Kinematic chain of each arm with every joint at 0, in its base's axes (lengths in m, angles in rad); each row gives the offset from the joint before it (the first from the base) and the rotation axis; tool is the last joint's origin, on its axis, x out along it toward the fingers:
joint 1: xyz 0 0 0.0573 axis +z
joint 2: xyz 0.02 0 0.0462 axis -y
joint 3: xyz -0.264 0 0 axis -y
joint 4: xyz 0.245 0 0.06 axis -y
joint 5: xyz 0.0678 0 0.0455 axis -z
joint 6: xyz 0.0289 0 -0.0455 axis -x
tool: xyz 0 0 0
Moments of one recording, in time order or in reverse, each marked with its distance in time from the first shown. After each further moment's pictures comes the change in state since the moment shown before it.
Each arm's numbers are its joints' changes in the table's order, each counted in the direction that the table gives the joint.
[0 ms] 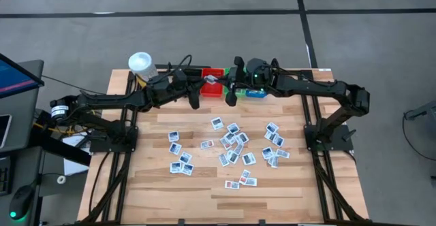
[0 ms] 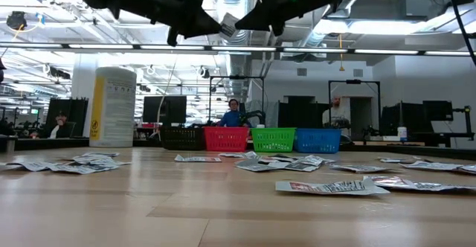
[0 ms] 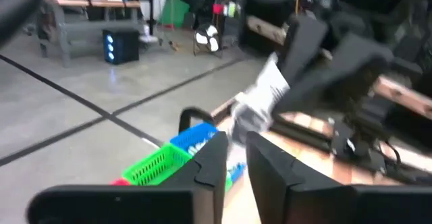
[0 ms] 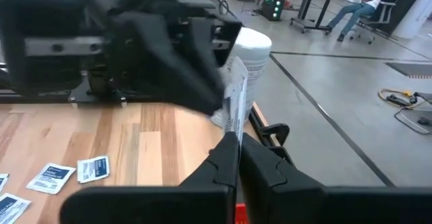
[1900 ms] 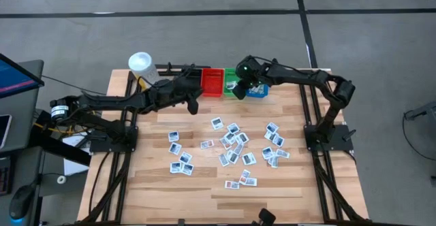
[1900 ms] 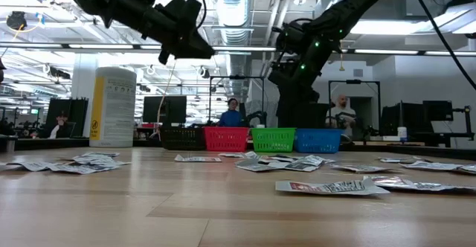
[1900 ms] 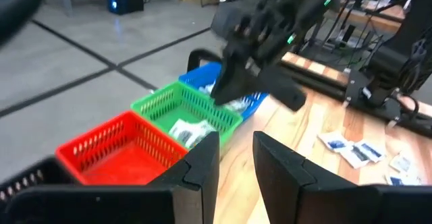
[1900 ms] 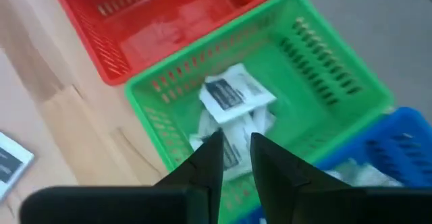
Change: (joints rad) left arm 0.000 0.000 -0.066 -0.128 -0.007 0.059; right arm -0.237 -0.200 0.000 -0.488 0.094 -0.226
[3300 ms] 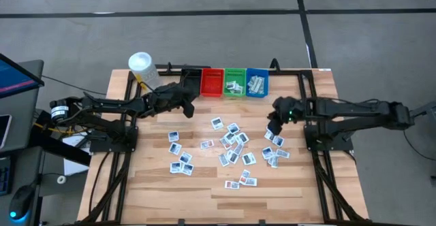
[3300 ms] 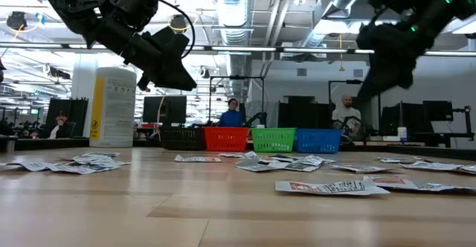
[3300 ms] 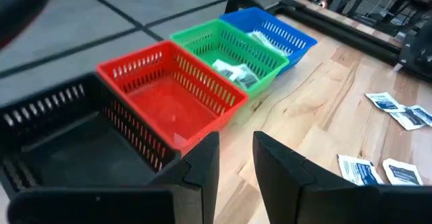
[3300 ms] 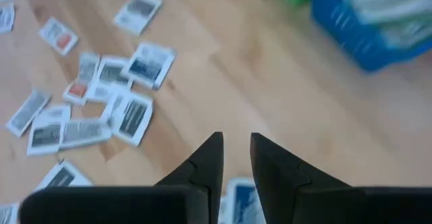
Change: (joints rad) left arm 0.034 0.000 -0.167 0.035 -0.048 0.065; right arm 0.416 0.878 -0.652 -0.157 0.149 -0.416
